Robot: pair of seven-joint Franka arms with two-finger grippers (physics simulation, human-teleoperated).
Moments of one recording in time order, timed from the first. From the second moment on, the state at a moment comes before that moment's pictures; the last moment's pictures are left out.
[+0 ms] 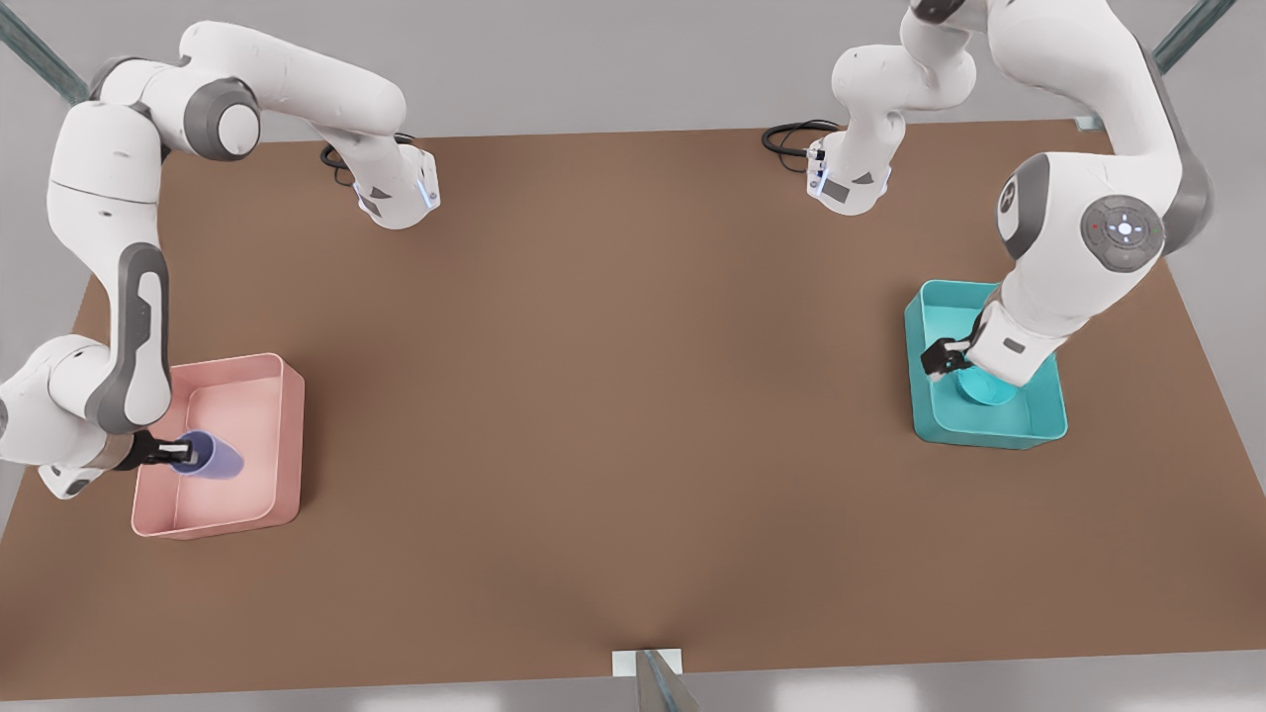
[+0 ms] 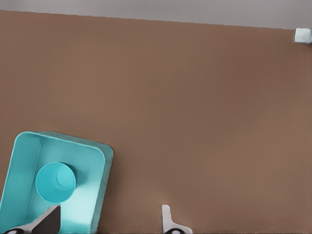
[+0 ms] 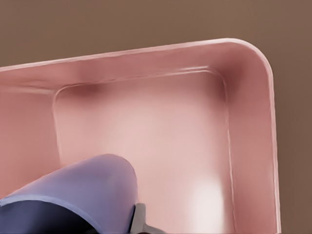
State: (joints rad) left arm -0.08 0.21 -0.10 -1.42 0.07 1.61 -0.26; right arm -0.41 0.66 0.00 -1.48 0.05 2.02 -0.48
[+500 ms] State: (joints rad) left arm -0.08 0.21 -0.15 -1.38 0.05 1.32 -0.21; right arm -0.41 0.74 0.01 -1.46 0.03 2.06 -0.67
